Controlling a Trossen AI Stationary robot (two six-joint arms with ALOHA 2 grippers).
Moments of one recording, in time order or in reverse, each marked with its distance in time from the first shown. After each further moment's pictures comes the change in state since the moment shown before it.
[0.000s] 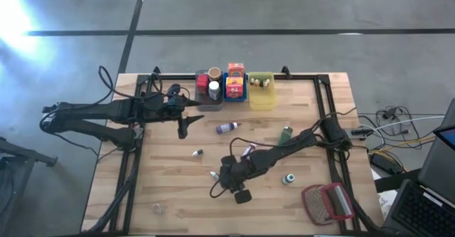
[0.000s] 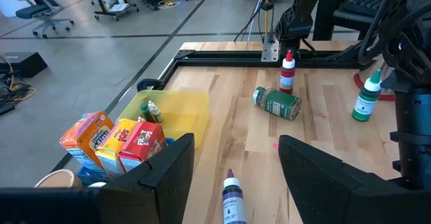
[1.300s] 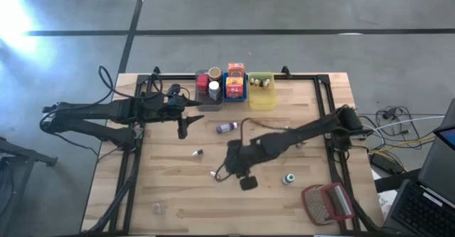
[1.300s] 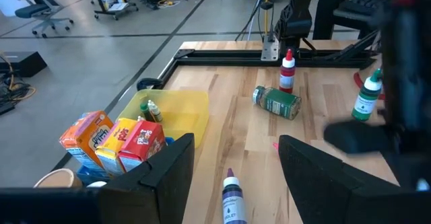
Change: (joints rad) left arm 0.000 0.000 0.000 -0.003 0.000 0.000; right arm -0.062 -0.202 -0.006 -0.180 0.030 -0.041
